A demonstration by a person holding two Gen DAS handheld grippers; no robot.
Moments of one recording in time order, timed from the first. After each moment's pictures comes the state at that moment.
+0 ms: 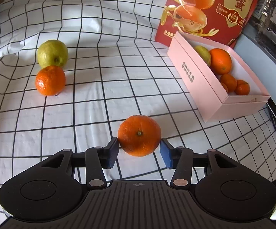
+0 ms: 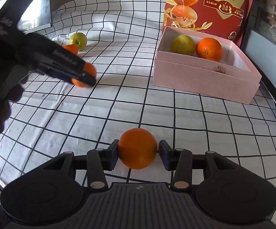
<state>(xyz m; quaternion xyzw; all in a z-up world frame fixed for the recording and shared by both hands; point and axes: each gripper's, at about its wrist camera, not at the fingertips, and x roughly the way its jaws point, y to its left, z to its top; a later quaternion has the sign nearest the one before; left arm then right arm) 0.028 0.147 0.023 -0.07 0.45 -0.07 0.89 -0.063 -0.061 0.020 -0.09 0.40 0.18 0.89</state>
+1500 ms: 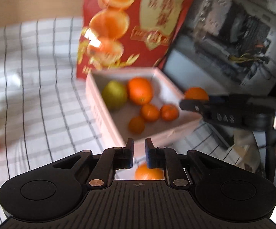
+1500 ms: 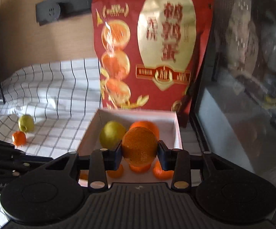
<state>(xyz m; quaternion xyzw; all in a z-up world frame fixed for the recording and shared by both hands) 0.046 0.060 0.077 -0.06 0.39 -0.21 0.89 0.085 -0.147 0.126 -0.05 0.34 0.12 0.93</state>
